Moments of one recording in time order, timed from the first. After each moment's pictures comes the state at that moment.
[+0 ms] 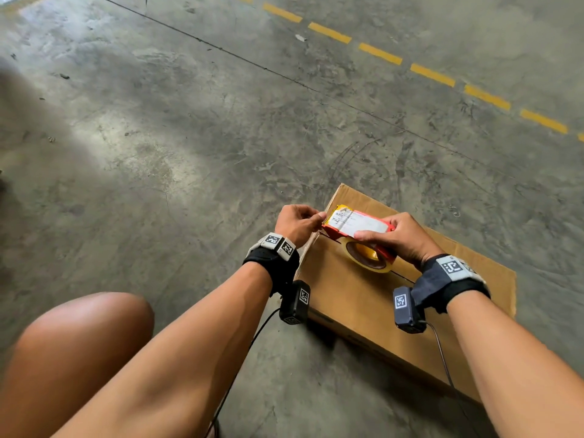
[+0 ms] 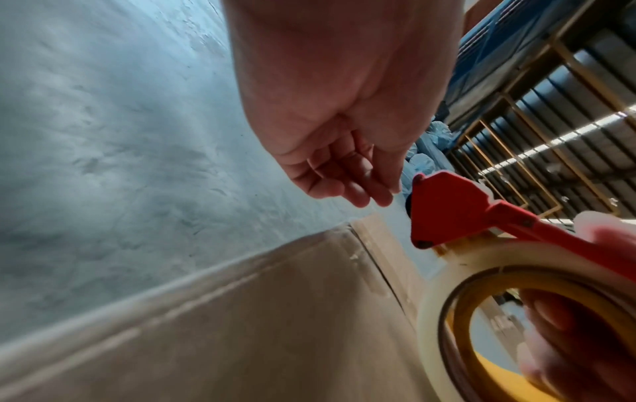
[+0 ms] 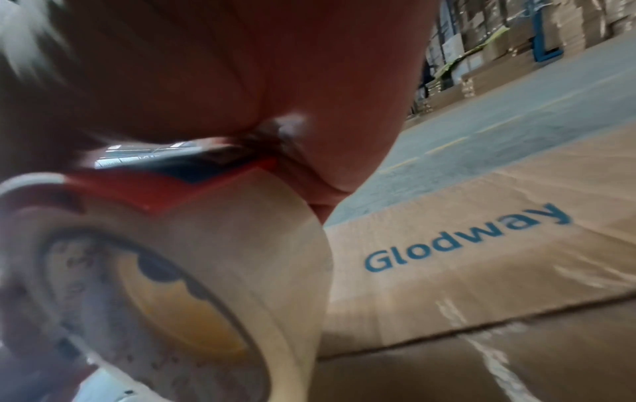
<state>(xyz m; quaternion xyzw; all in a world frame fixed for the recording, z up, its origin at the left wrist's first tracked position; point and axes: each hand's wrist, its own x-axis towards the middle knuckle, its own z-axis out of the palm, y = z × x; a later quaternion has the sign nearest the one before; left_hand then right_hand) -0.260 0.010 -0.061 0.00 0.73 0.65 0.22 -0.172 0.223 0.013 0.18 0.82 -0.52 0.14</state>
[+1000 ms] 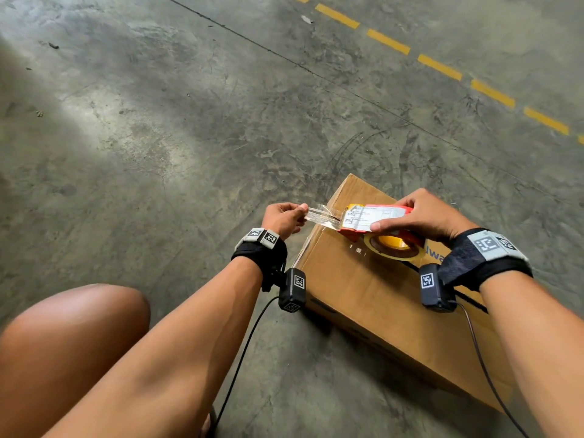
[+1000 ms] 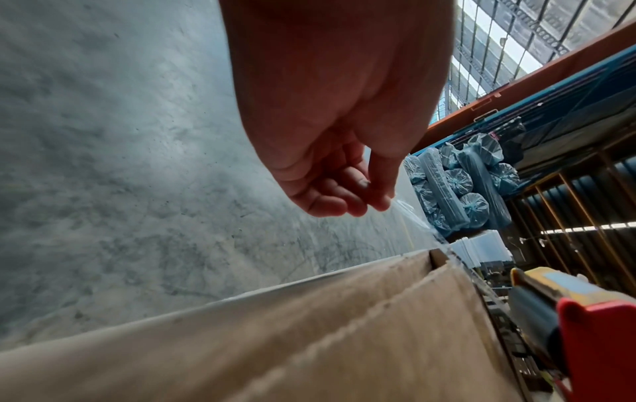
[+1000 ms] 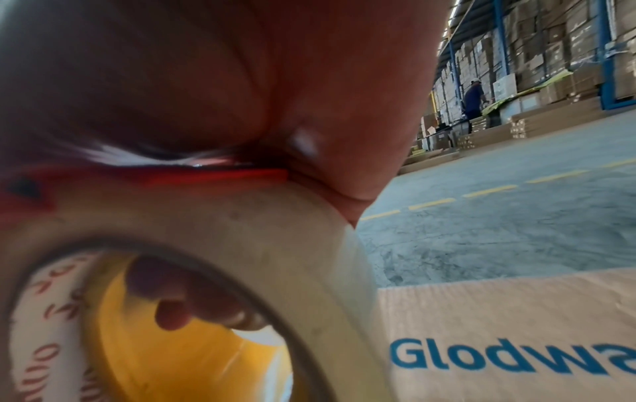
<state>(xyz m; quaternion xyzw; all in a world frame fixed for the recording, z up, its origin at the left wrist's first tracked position) -0.268 -0.013 -0.100 -0.15 0.64 0.71 0.27 -0.198 0.230 0.060 0.15 0.88 -0.39 0.23</state>
